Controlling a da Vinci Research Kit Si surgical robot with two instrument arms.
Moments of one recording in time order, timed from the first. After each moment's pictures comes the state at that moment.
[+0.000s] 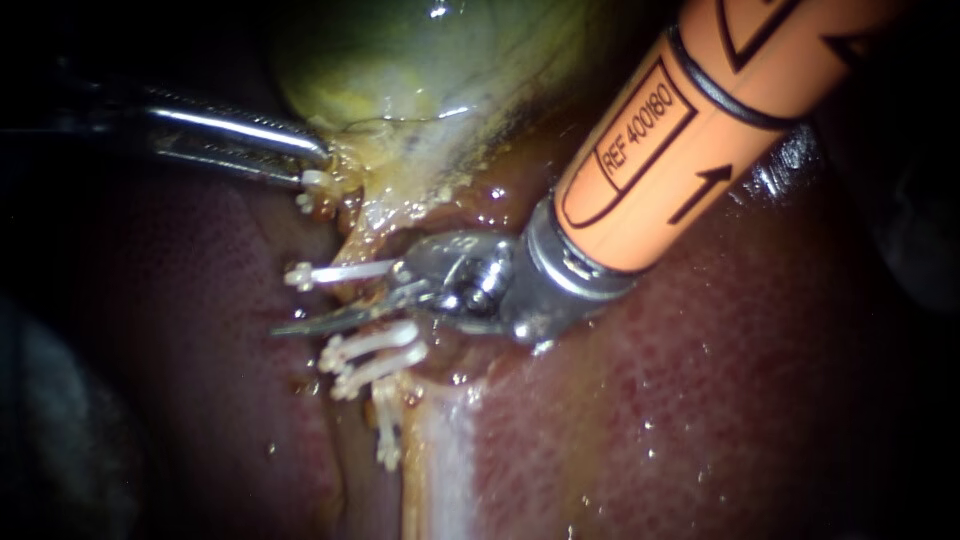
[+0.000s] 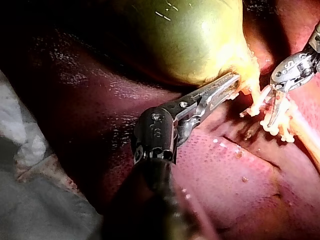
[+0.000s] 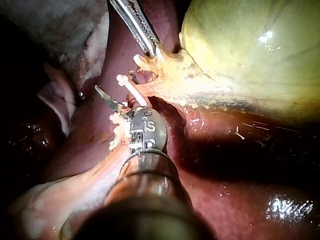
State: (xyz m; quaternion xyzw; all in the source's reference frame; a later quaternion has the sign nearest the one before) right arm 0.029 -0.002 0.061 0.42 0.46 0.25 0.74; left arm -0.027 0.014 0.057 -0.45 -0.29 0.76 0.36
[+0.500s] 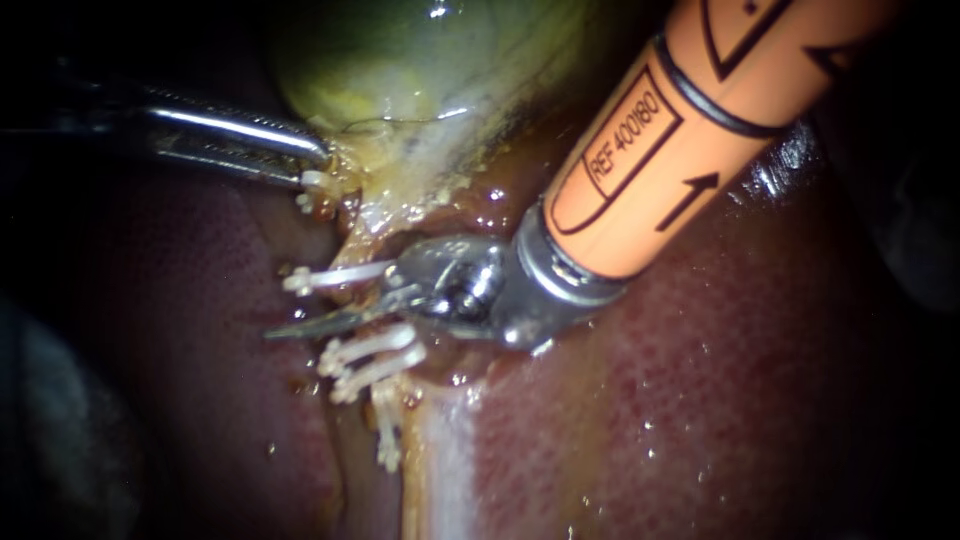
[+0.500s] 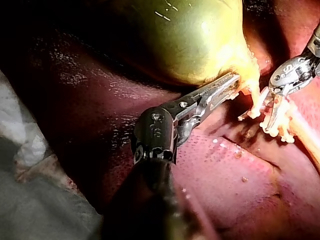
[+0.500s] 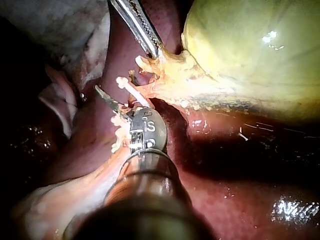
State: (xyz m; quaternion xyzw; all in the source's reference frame) right arm 0.030 -0.003 0.061 0.41 0.47 0.24 0.74; left arm -0.027 0.014 0.057 -0.45 -0.29 0.76 0.36
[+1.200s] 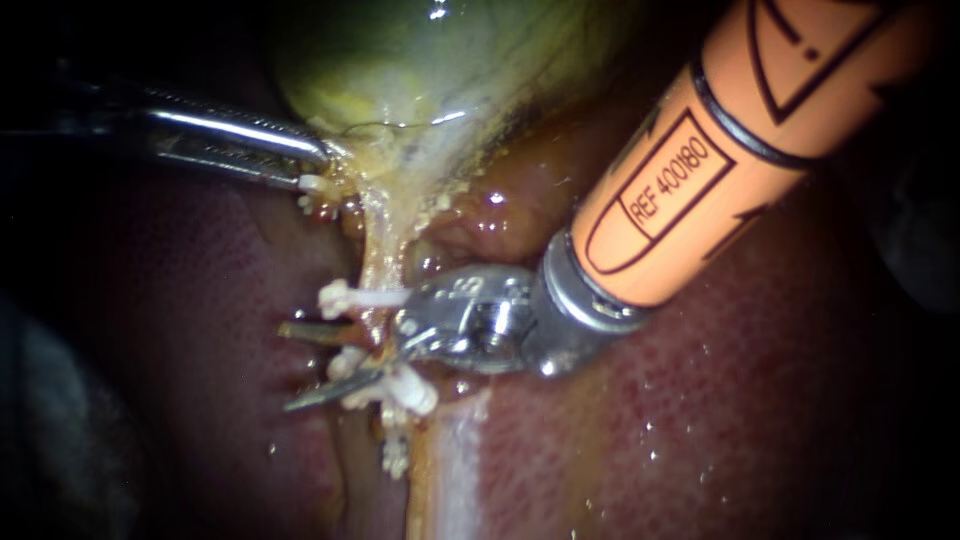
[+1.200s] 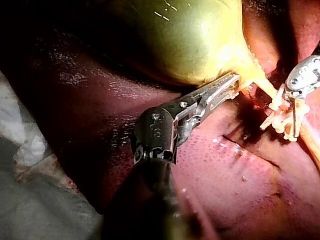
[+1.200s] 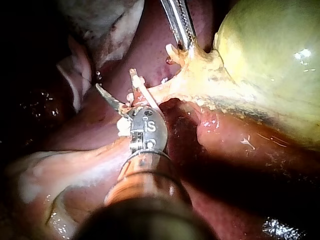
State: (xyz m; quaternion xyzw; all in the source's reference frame) right arm 0.029 -0.005 0.057 0.38 0.52 0.16 0.75; left arm -0.027 0.014 0.057 -0.45 -0.29 0.76 0.36
